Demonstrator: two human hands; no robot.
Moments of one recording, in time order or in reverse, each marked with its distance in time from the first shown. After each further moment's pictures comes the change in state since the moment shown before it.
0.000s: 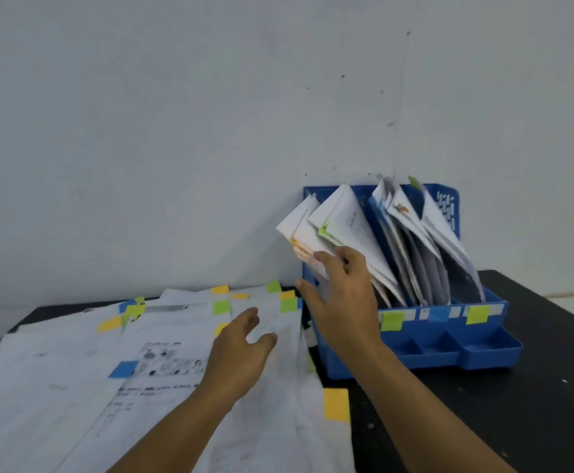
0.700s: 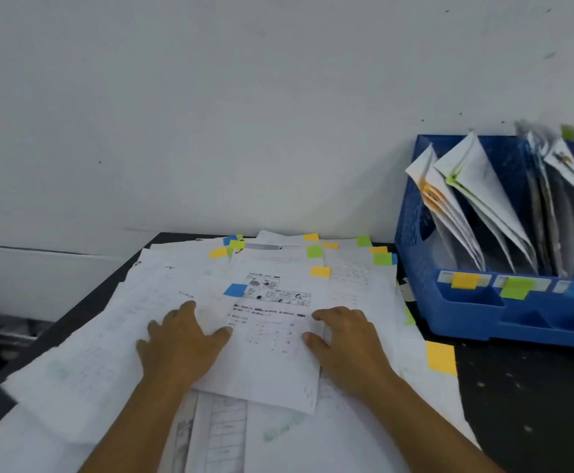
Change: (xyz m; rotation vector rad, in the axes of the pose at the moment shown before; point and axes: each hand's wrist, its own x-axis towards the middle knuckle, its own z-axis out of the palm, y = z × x) left_hand -0.068 -0.116 -0.166 0.776 0.251 -0.479; right_hand -0.122 -0.073 0.085 -0.041 -0.748 0.052
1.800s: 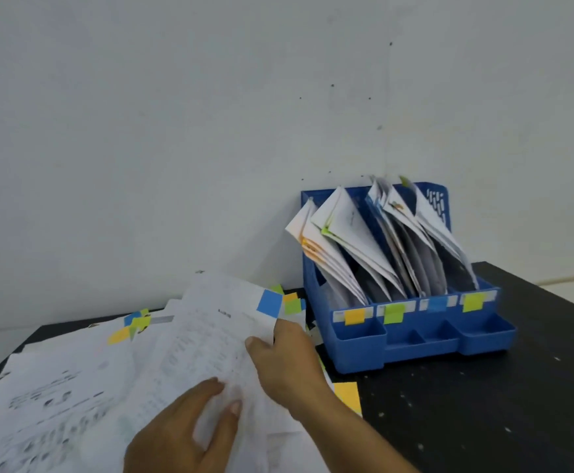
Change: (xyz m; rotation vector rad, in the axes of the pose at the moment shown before) left_hand -0.084 0.094 0.014 -0.624 0.328 0.759; right_hand 0.004 -0.015 -0.078 0.675 0.222 0.302
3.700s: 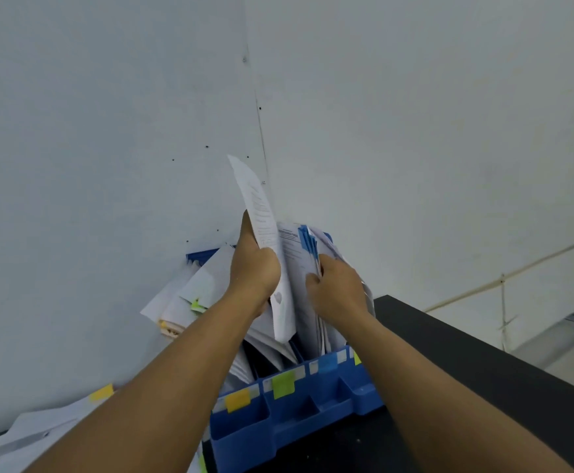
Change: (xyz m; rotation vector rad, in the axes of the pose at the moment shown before) left_hand 0.206 0.258 0.189 -0.694 -0.293 0.003; right_hand 0.116 0.009 -0.280 -0.504 0.574 -0.209
